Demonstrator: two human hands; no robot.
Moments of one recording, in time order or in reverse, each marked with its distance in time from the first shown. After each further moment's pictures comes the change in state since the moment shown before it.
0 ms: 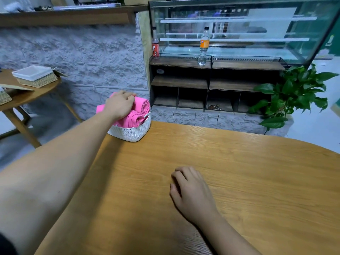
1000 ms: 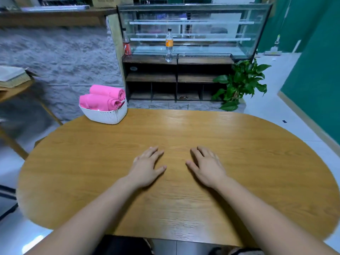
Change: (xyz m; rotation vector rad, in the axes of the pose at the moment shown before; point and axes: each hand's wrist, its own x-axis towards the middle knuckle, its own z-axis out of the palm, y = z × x) left_hand -0.342 0.123 0.106 -0.001 -0.357 0.300; right_hand -0.132 0.057 -0.108 -0.125 -0.259 0.418
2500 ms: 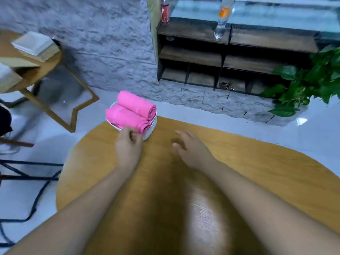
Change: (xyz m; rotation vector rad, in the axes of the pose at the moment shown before) left_hand 0.127 -0.099 -0.183 -0.427 0.612 -0.640; right_hand 0.251 -0.151 -0.103 0.375 -0.285 -0.292
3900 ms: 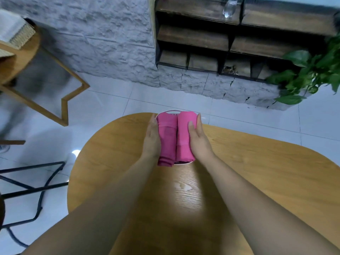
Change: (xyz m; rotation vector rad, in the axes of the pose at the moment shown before) left_hand 0.081 -0.018 0.061 -0.569 -0.479 -0.482; right_hand 0.087 -0.026 0.022 0.607 0.168 0.482
